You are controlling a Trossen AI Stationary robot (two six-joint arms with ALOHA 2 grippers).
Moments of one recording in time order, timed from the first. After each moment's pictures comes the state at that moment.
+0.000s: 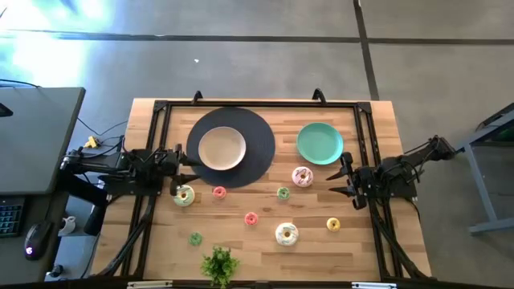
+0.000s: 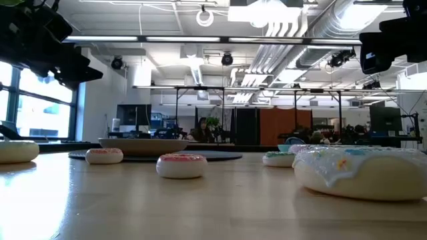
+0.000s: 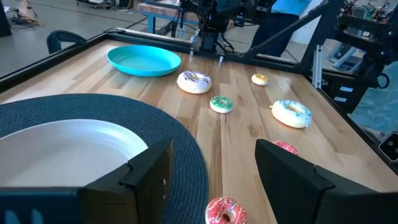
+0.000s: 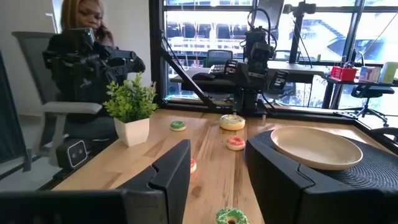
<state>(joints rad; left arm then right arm) -0.12 0.01 0.10 -0.28 -0.14 -0.19 0.42 0.03 0.01 0.08 0.23 -0.03</state>
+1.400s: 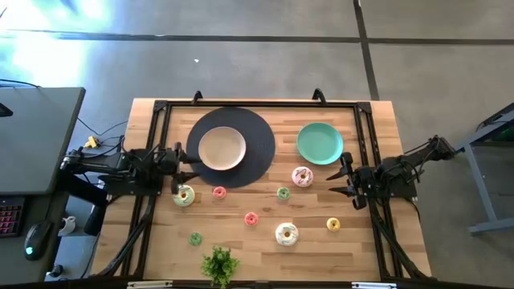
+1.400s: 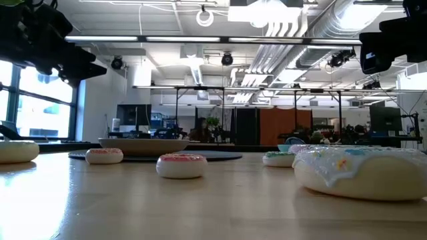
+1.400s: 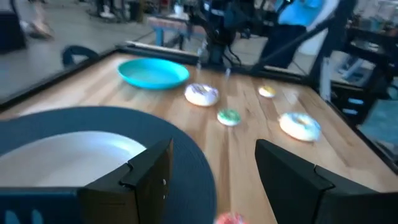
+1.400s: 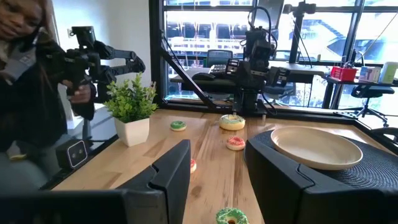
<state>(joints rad) -0.12 0.01 0.10 -0.21 -0.20 -0.17 0.42 0.03 0.01 0.08 0.23 -0.03</state>
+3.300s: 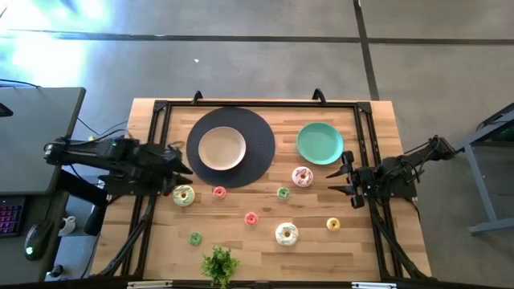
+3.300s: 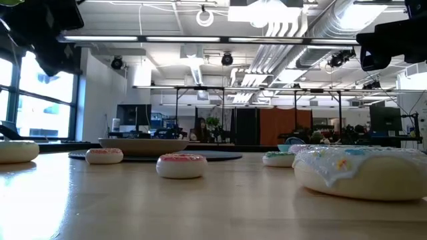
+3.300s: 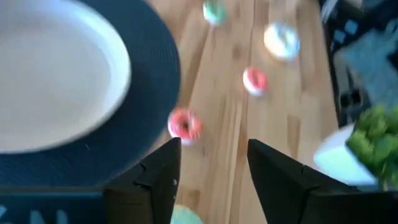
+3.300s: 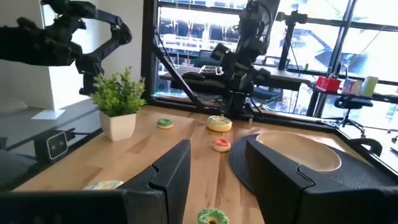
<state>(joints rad) -0.12 0.48 0.55 -0.76 0.03 -0.48 0.42 0.03 0.01 0.08 0.26 -0.11</state>
